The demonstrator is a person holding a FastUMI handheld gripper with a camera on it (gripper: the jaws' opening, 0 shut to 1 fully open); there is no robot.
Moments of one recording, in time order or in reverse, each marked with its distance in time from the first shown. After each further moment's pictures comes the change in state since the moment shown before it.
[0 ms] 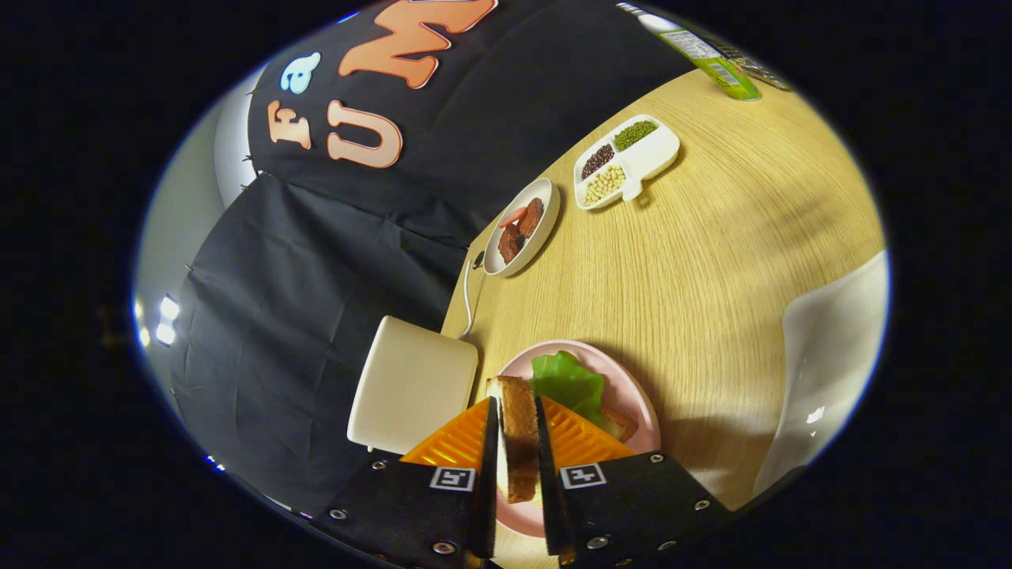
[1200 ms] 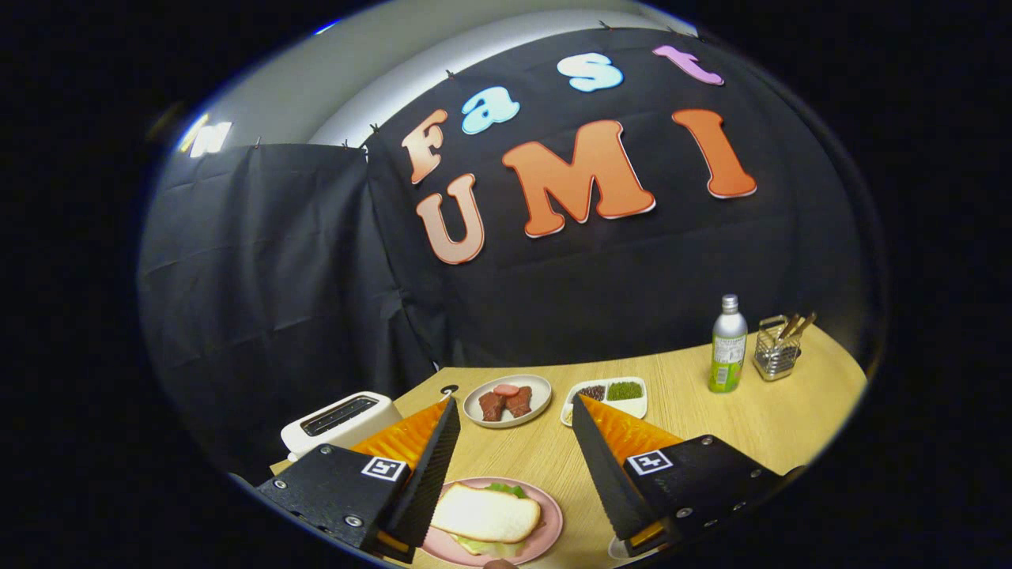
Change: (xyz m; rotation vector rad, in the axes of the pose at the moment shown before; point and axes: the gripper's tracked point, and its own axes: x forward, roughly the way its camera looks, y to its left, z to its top) arm -0.126 0.113 0.114 -0.702 -0.640 -0.223
